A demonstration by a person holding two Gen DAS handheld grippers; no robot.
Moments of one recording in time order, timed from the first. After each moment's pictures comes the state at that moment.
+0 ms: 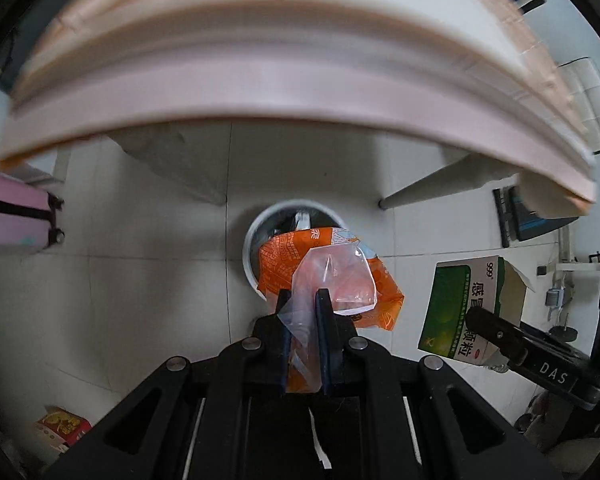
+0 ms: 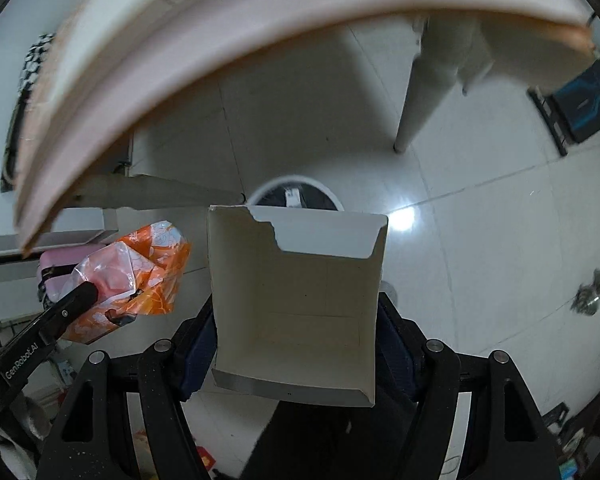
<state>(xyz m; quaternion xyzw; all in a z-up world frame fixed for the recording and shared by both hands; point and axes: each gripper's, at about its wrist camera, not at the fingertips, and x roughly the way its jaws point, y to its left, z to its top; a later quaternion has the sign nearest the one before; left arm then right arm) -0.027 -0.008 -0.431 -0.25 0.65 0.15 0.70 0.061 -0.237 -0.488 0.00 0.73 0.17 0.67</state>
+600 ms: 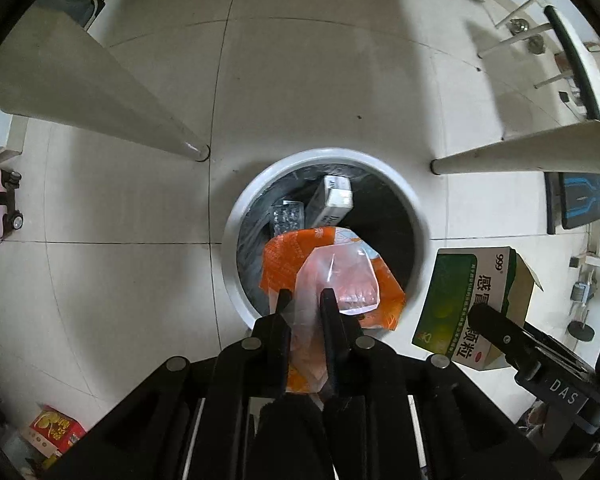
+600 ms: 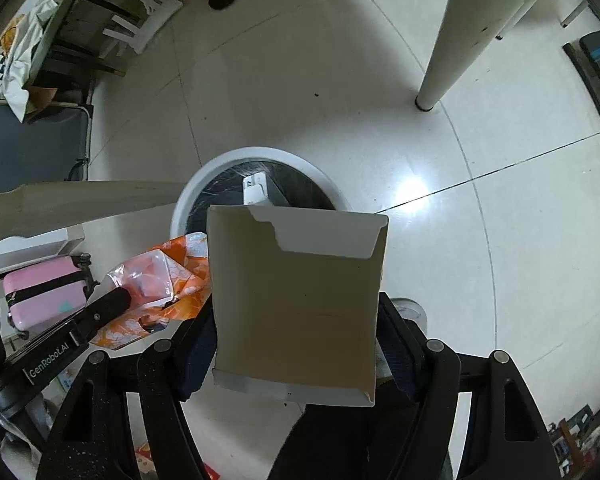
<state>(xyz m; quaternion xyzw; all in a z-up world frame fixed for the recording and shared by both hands) 0.010 0.006 -0.670 -0.26 0.70 0.14 0.65 0.091 -0.202 -0.739 0.01 0.75 0.16 0.64</state>
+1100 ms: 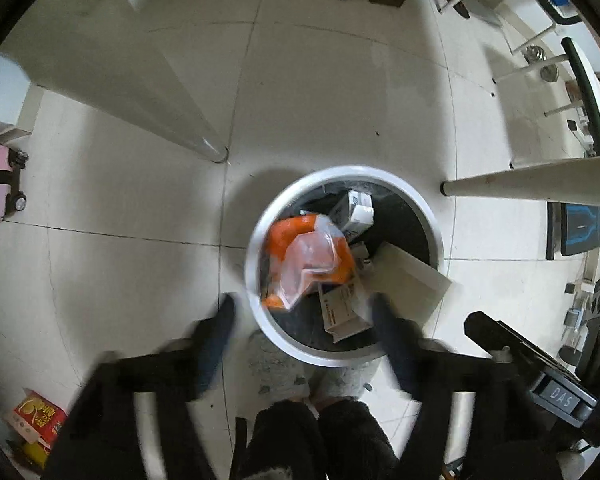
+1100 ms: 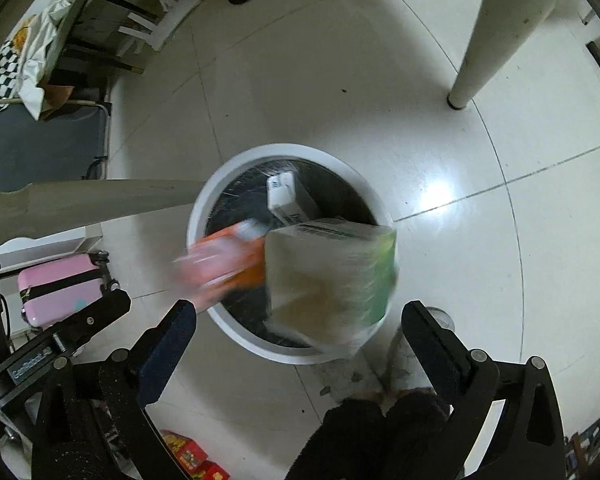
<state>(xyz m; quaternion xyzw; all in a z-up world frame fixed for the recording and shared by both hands) -0.013 0.039 -0.659 -0.29 0.68 0.17 0.65 0.091 -0.179 -0.755 0.04 0.74 0.20 0.64</state>
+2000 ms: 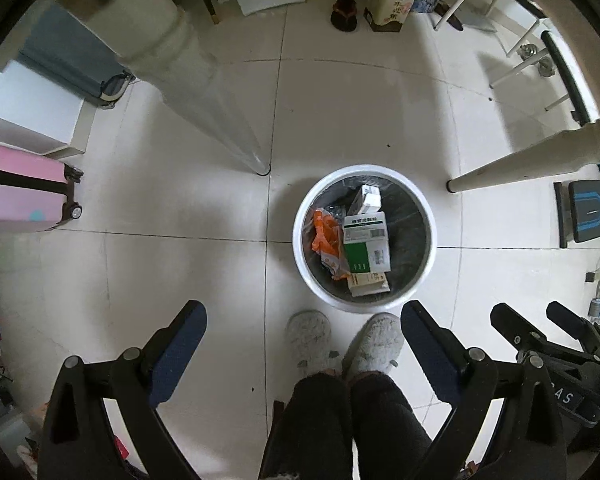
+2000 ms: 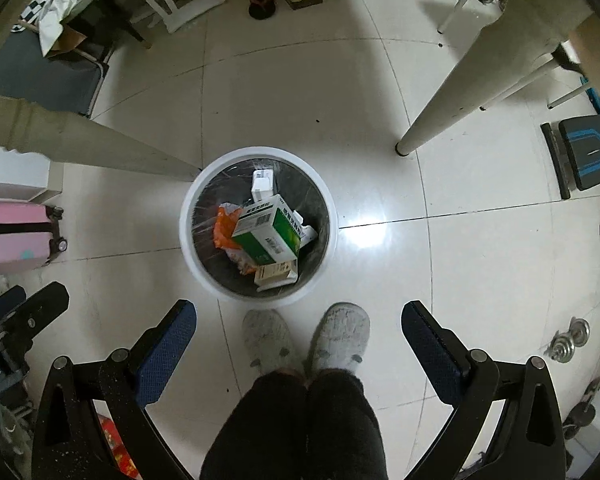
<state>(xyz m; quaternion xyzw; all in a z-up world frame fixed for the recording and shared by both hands) -0.057 0.012 -0.539 -0.22 0.67 0.21 0.67 0.040 -0.183 -0.597 -0.13 0.70 0.18 0.68</state>
